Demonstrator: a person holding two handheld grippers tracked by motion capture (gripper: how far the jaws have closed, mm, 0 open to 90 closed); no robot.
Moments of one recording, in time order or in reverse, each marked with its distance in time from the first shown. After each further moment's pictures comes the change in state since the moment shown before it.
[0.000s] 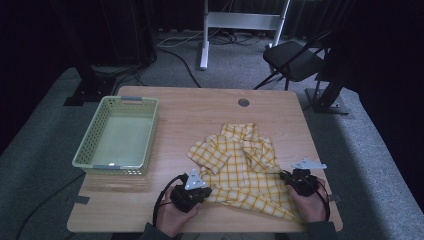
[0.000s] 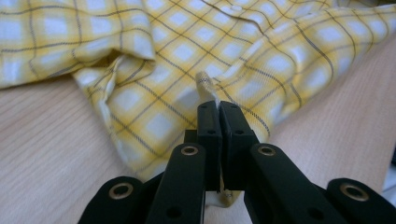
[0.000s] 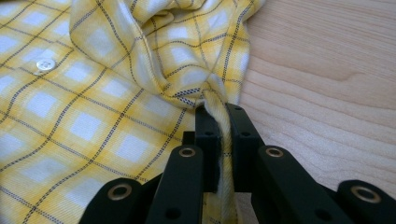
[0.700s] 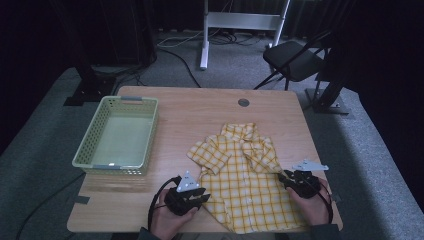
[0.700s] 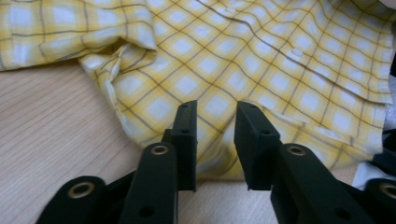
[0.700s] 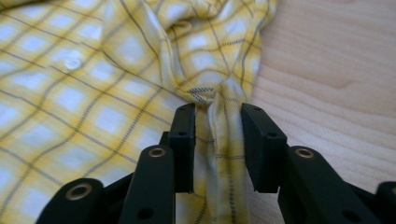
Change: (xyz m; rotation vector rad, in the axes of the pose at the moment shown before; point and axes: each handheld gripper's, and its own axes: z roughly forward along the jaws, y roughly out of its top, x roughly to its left) left arm 0.001 -0.007 -0.009 -0.030 -0.030 -0.037; right arm 0.006 0.003 -0.013 -0.014 0.012 -0.039
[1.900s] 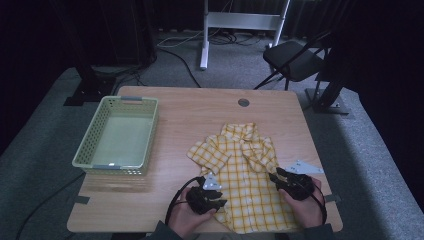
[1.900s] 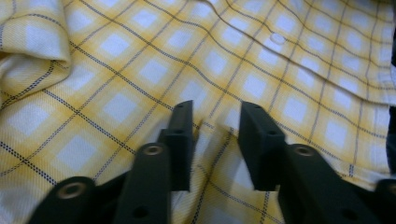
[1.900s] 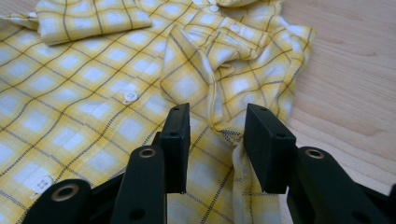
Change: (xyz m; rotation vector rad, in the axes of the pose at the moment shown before) left arm -0.019 0.019 0.047 0.137 -0.083 0.070; right arm 0.027 0.012 -0.007 -0.088 0.035 -0.064
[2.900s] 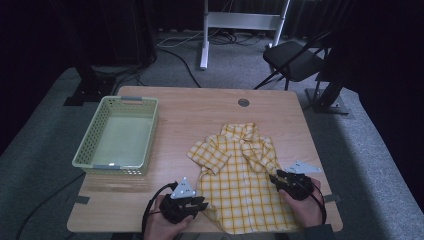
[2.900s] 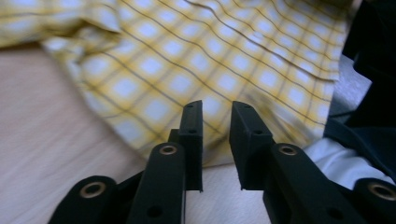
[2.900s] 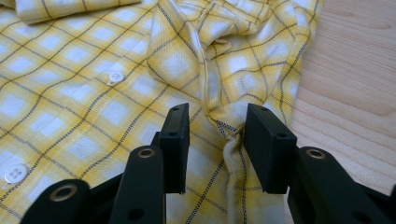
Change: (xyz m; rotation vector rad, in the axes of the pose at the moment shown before) left arm 0.004 -0.037 -0.066 -0.125 0.019 -0.063; right arm -0.007 -0.009 0.010 0.047 0.008 0.022
